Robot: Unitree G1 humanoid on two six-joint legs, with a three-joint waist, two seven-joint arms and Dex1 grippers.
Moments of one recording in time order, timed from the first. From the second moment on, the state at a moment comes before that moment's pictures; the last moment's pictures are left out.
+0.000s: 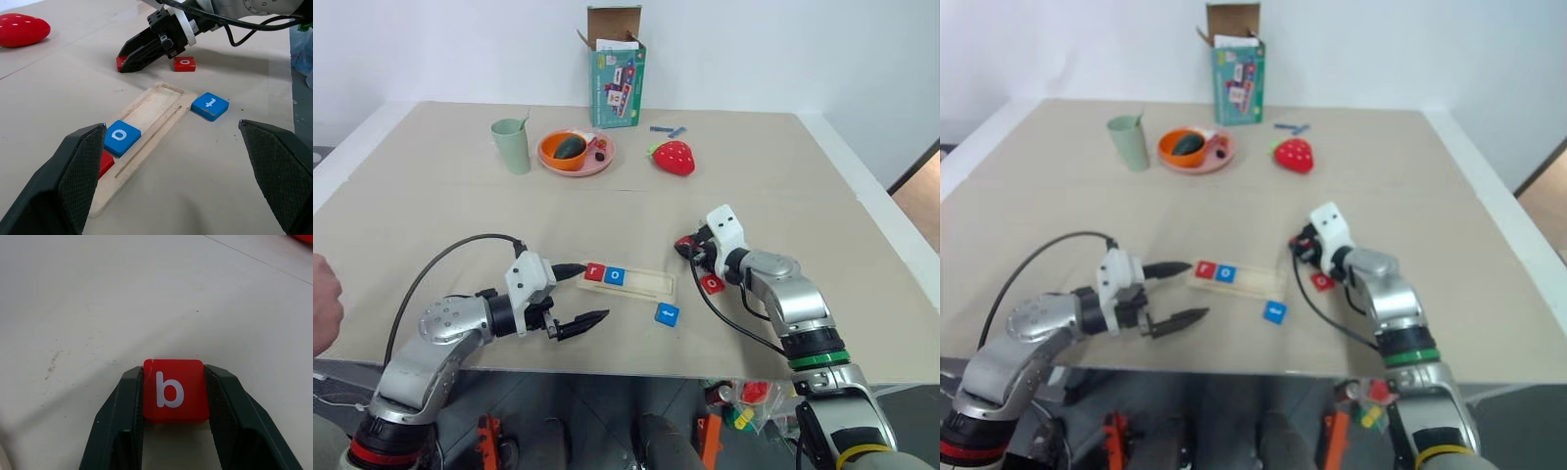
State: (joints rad) left arm -0.16 0.55 -0.06 -0.42 -0.41 0.40 -0.88; right arm -0.57 -0.43 0.07 0.21 0.10 0.52 0.54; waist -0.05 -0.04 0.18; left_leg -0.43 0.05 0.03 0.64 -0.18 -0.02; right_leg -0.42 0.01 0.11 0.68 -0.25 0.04
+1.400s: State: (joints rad) left arm -0.19 0.53 -0.16 -0.37 -0.35 0.33 -0.89; right arm -0.12 -0.22 -0.20 -0.67 0.10 1.16 0.11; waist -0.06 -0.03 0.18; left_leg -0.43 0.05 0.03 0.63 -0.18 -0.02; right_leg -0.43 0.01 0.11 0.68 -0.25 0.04
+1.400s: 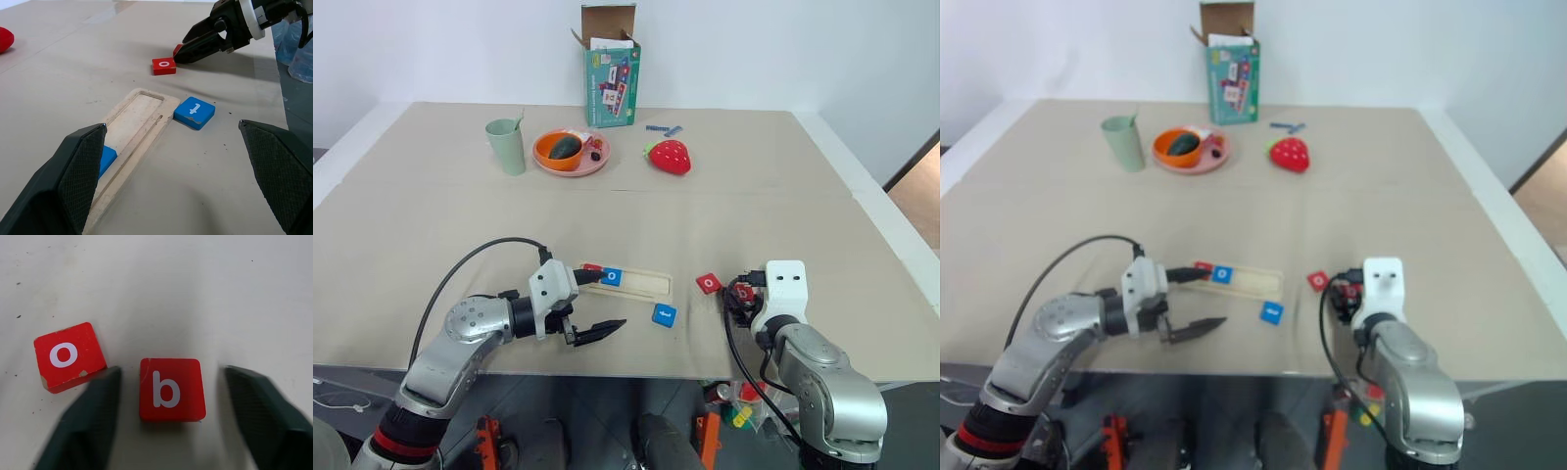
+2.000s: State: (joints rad) left arm -0.24 0.50 -0.22 -0.35 -0.32 0.28 -0.92; right arm -0.36 -0.97 0.06 -0.10 0.22 0.50 1.05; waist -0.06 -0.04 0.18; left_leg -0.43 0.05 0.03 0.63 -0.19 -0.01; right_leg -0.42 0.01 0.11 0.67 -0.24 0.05
